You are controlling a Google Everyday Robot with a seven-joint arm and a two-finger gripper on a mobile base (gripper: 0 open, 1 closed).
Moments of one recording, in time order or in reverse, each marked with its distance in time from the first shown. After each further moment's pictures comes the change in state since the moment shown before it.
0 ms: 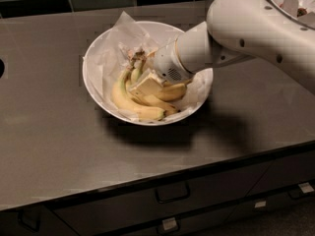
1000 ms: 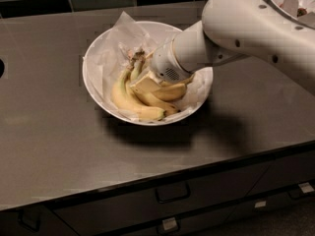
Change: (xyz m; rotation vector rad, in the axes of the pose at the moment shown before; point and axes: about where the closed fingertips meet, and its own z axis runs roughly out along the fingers) arm 0.002 -0.002 0.001 0.020 0.037 0.004
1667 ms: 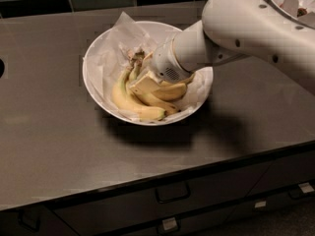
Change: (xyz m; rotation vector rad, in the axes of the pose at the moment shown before) arm 0.000 0.000 0.000 0.000 0.000 0.000
